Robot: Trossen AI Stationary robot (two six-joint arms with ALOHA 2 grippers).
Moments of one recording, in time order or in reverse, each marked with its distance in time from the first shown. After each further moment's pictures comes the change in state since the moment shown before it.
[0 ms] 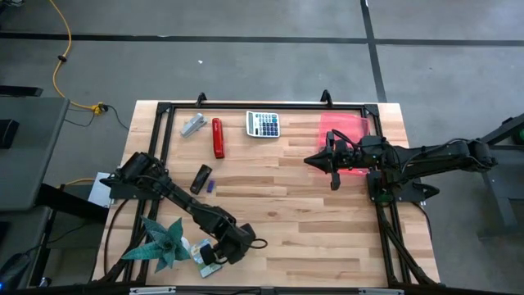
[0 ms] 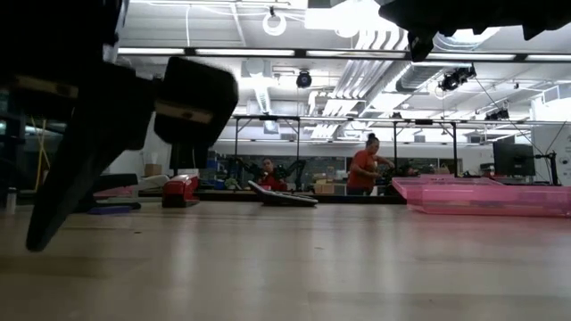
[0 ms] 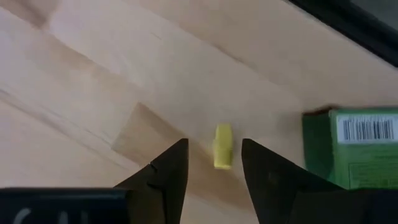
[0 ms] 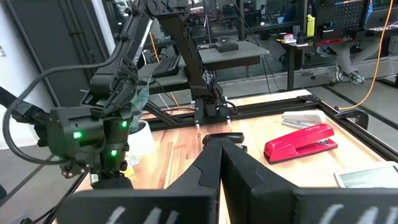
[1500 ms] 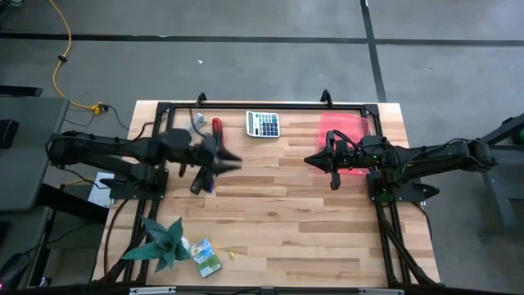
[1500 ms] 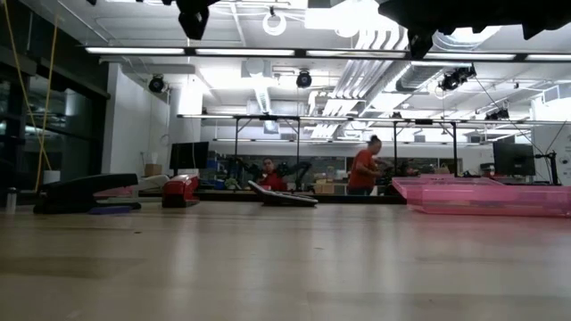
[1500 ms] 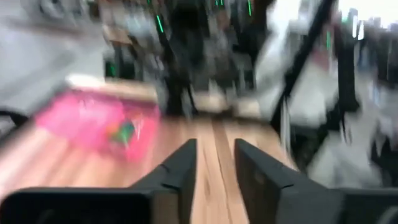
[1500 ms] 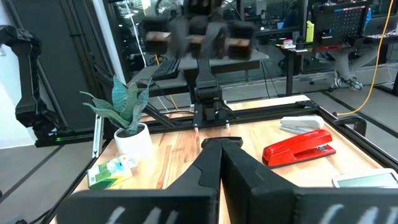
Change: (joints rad) left arm 0.540 -0.955 -0.476 0.578 -0.157 -0.639; right arm 0.002 0.000 0.000 0.015 0.004 -0.018
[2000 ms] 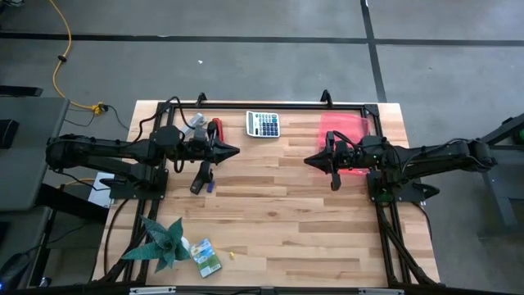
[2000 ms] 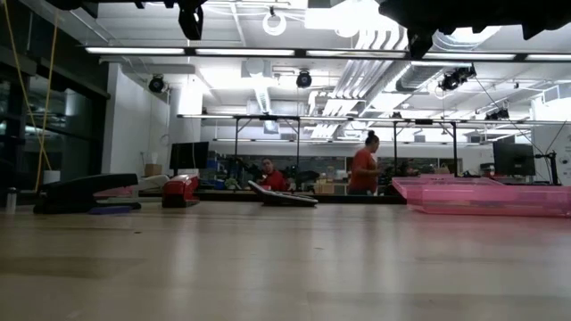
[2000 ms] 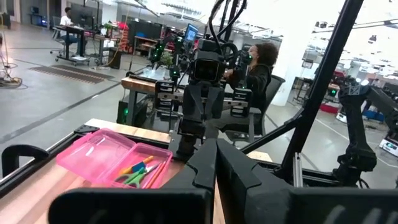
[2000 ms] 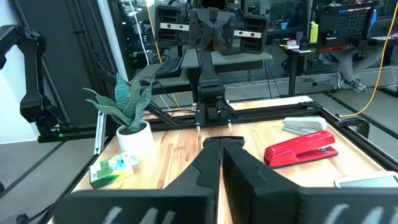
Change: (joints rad) left arm 0.067 -0.039 -0.116 0.296 -0.032 -0.042; right arm 0.001 0.000 0.000 -0.003 -0.014 -0.017
